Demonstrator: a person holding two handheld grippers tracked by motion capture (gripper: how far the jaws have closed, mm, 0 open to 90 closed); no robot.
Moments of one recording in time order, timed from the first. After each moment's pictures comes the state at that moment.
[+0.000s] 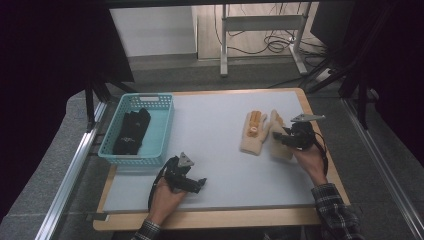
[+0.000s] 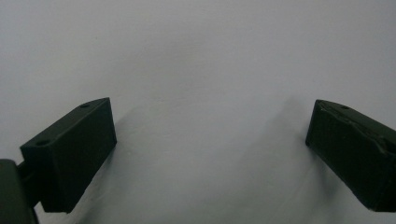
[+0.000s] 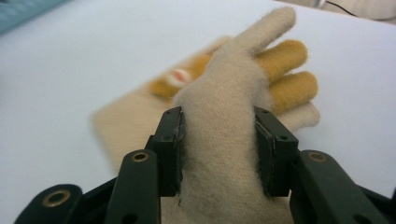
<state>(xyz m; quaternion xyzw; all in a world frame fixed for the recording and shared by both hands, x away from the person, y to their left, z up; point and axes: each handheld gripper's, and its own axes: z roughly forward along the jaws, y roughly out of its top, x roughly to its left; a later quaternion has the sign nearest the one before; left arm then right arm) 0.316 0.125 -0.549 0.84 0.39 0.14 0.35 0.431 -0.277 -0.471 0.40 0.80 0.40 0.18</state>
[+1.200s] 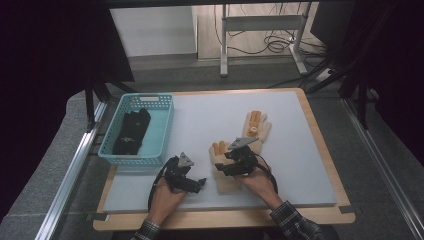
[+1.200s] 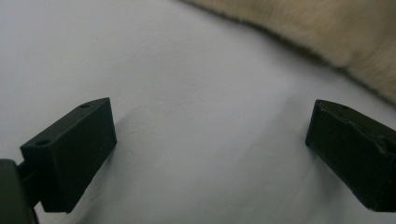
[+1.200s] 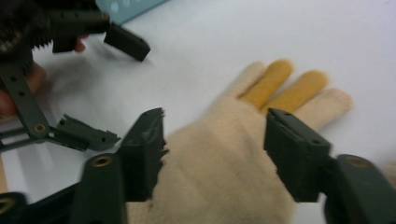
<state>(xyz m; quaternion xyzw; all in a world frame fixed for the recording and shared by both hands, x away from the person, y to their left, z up) 0.316 0.124 -0.549 0.84 0.39 0.14 0.35 0.362 -0.112 -0.501 0.29 0.87 0.40 0.08</state>
